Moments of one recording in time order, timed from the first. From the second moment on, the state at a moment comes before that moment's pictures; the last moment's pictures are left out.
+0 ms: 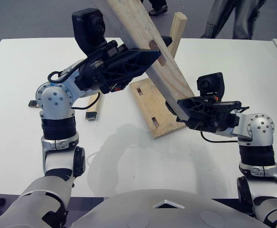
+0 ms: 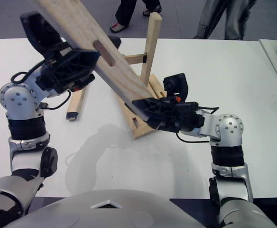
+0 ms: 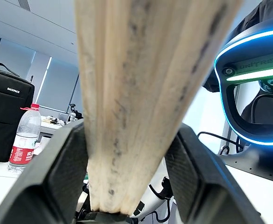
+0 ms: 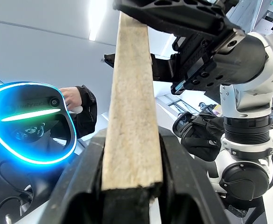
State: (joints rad) left arm -0.61 0.29 0.13 -0.11 -1.31 0.97 -1.07; right arm -0.28 -0.49 -0.01 -0.13 1.97 1.26 0.68
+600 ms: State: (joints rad) left arm -0.49 0.50 0.22 -0.03 -0.94 0.68 -1.06; right arm -0.10 -0.62 -0.17 -0.20 1.88 1.06 0.37
